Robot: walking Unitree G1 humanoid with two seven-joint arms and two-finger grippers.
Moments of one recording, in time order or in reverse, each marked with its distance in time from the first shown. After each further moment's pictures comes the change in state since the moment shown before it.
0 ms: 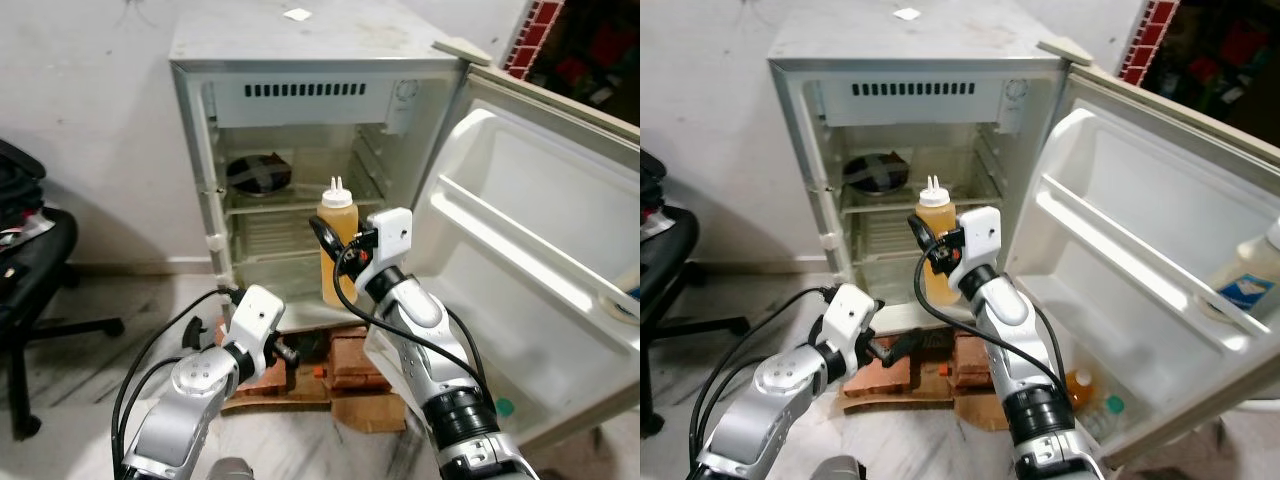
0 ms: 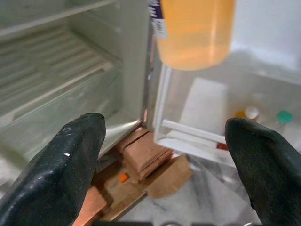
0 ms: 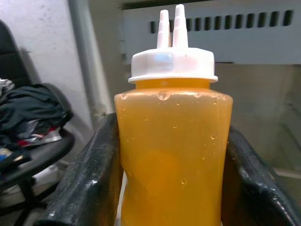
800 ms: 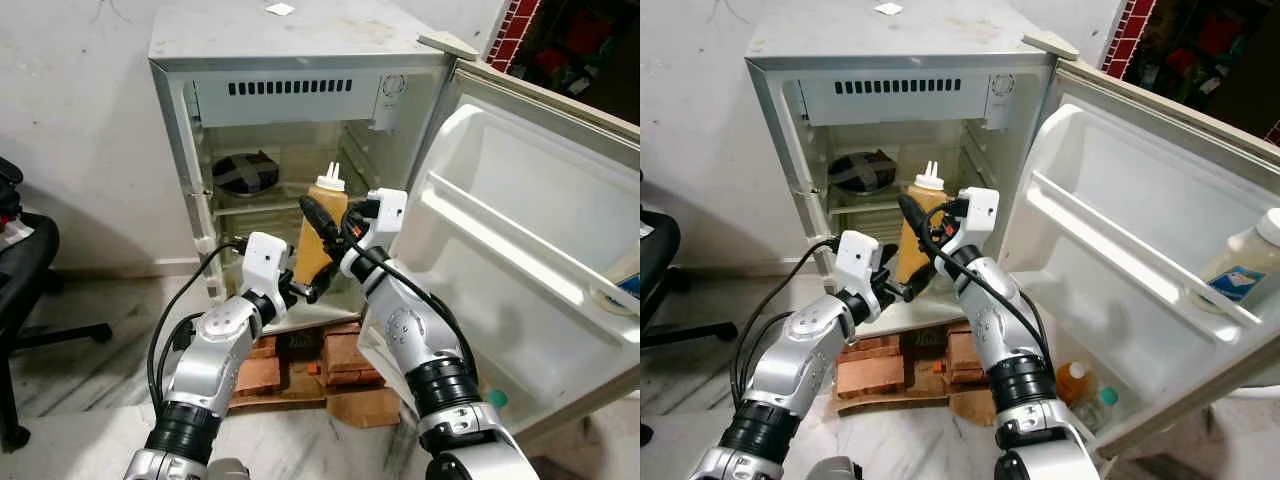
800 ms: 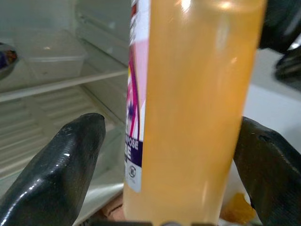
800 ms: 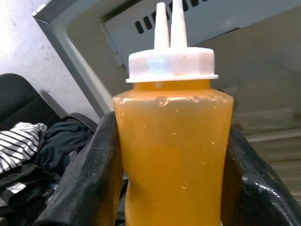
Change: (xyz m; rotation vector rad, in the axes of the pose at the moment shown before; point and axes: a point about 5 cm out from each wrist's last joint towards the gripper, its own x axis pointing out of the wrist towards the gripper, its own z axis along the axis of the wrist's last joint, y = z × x) left arm 0.041 0.022 0.044 -0.117 -0.238 0.094; right arm 0.020 0.010 0.008 0.384 0.047 0.017
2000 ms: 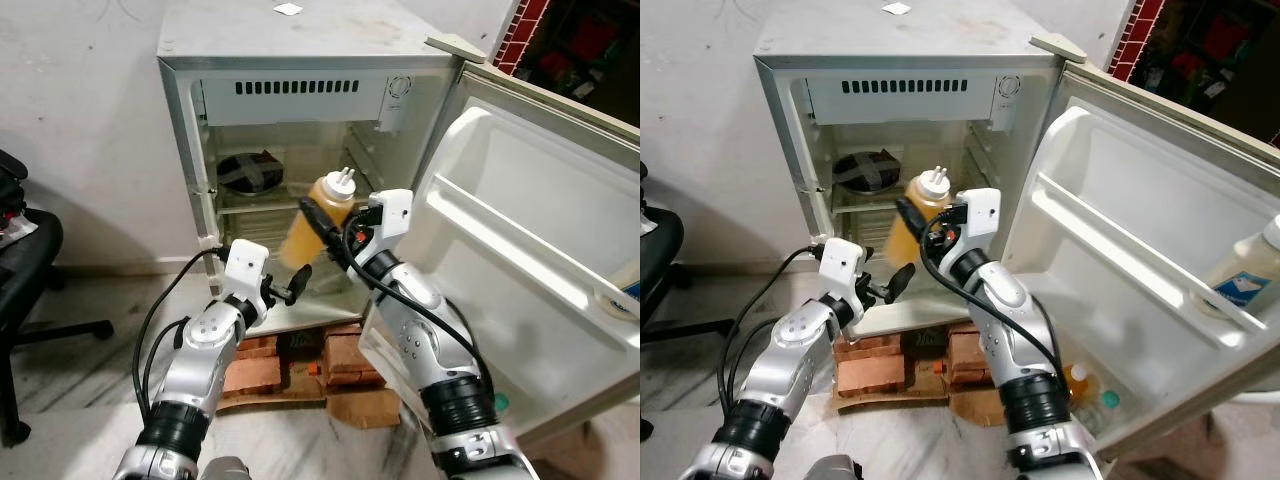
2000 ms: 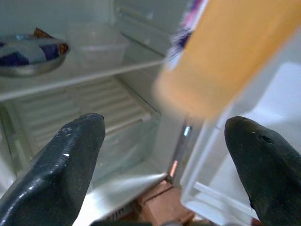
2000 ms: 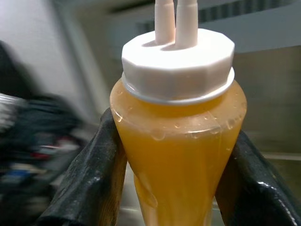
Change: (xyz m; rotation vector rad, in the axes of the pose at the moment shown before) left arm -0.022 0.016 -0.024 0.072 0.022 0.102; right arm -0.025 -0.016 0.017 -0.282 -0.023 -0.076
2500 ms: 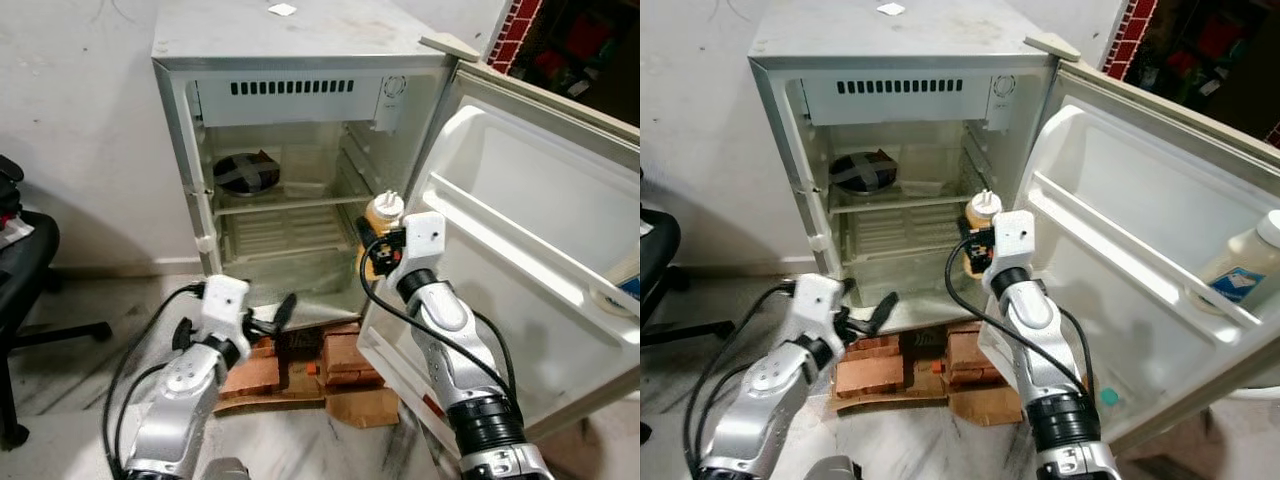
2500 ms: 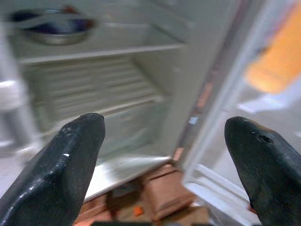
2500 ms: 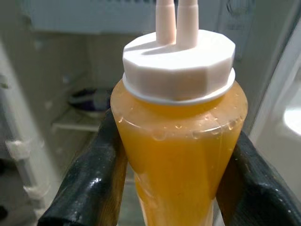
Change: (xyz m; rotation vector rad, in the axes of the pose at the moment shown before) left arm -0.042 0.009 -0.007 -0.063 0.031 0.128; right arm -0.030 -0.032 -0.016 -0.241 0.015 -0.198
